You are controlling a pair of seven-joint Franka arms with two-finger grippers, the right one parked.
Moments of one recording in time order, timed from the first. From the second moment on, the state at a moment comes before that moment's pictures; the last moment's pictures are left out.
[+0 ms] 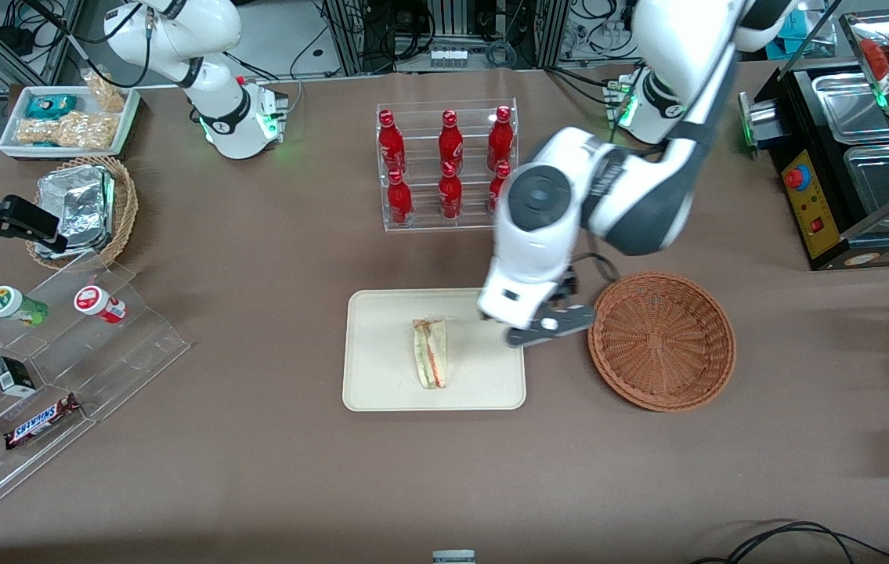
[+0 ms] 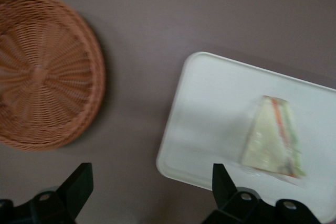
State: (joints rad) arm -0.50 0.48 -0.09 -1.37 0.11 1.79 -0.91
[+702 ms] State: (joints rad) arm -0.18 0.12 -0.09 -1.66 0.11 1.55 -0.39
